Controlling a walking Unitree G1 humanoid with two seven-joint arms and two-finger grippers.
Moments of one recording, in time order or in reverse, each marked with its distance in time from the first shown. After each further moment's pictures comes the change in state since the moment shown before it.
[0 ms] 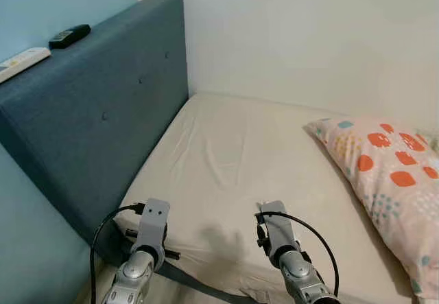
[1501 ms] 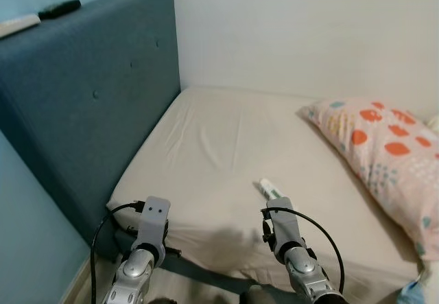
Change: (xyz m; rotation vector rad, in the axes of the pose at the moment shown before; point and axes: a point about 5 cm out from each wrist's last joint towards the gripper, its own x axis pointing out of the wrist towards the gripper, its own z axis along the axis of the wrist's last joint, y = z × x) left arm -0.001 -0.001 0.004 -0.004 -0.028 -0.009; right arm 0.001 -0.012 0.003 0.016 -0.006 -0.034
